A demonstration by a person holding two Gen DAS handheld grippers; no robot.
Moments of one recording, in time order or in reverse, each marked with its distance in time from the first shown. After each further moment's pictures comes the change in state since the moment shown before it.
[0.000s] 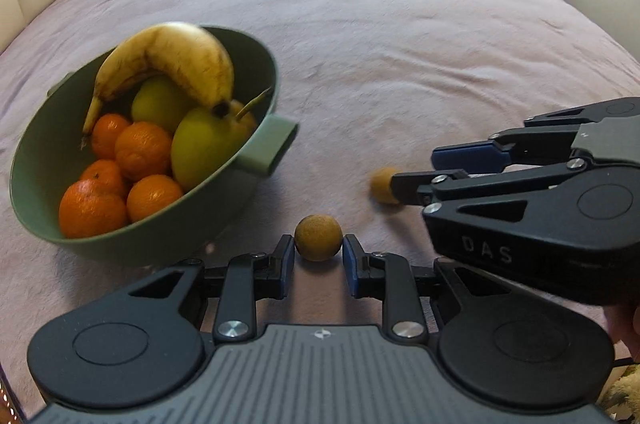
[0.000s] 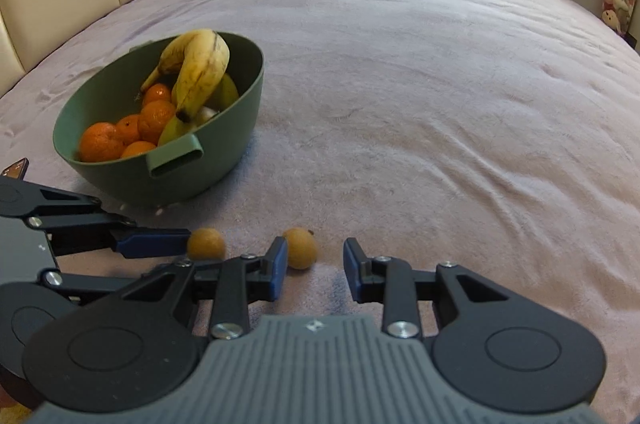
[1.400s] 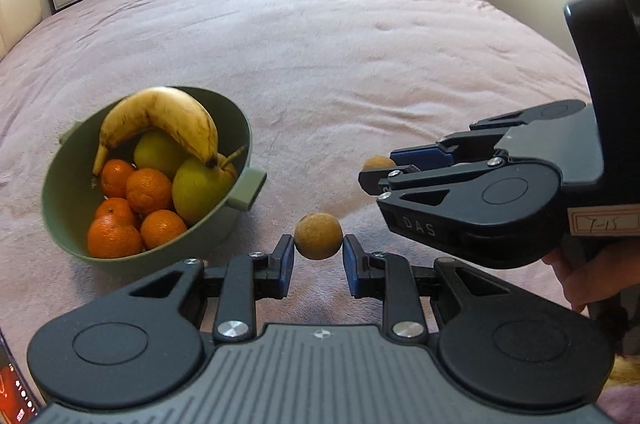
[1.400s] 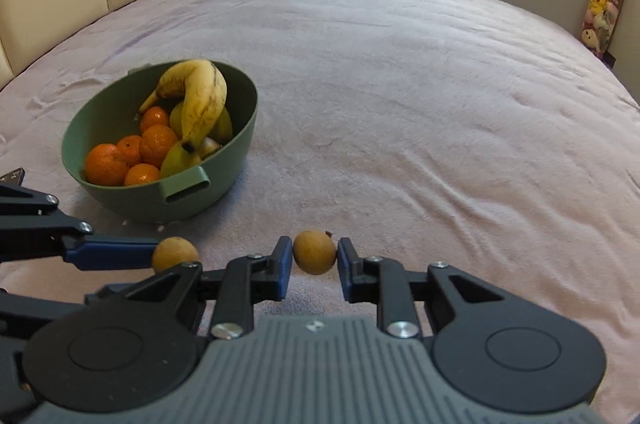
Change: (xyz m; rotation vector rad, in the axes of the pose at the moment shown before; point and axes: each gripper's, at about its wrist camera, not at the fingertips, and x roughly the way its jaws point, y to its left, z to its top) left arm -0.073 -0.003 0.007 0.052 -0.084 -0.101; right arm -0.037 0.014 0.015 -0.025 -0.049 -0.083
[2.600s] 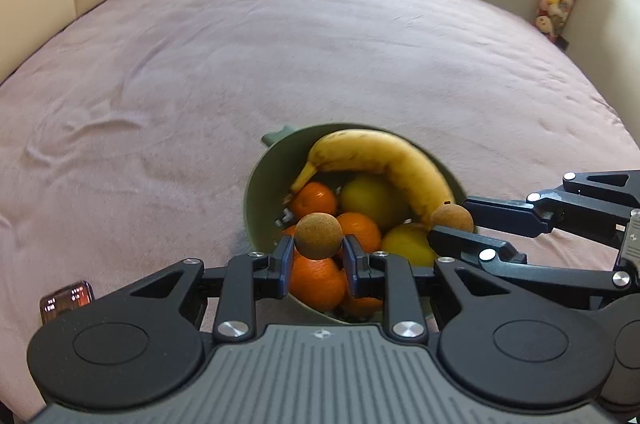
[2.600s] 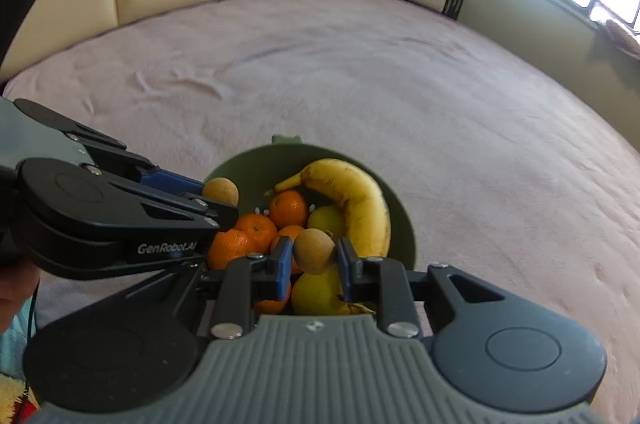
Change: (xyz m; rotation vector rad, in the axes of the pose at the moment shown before) left arm -0.019 0.138 0.026 -0.406 -0.015 0.232; right arm 0.007 0.110 0.094 -0.383 -0.035 0.194
